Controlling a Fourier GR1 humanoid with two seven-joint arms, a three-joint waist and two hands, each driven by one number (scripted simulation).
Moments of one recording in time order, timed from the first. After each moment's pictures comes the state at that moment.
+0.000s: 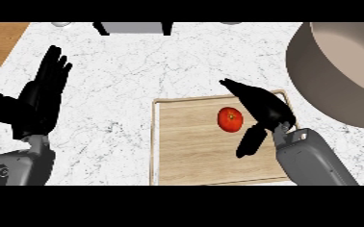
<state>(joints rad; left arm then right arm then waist) -0.19 0.27 0.04 -1.64 0.13 0.21 0.22 -0.40 -0.31 0.39 -1.57 0.43 0.44 0.57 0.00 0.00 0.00</state>
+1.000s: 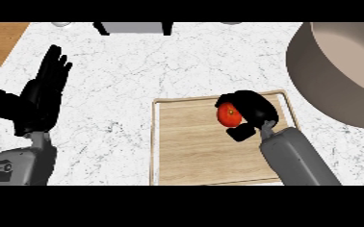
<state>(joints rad) -0.21 0.22 0.10 -1.60 0.09 0.15 0.20 -0.40 -0.21 0.35 -1.33 0.70 0.41 0.29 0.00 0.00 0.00</state>
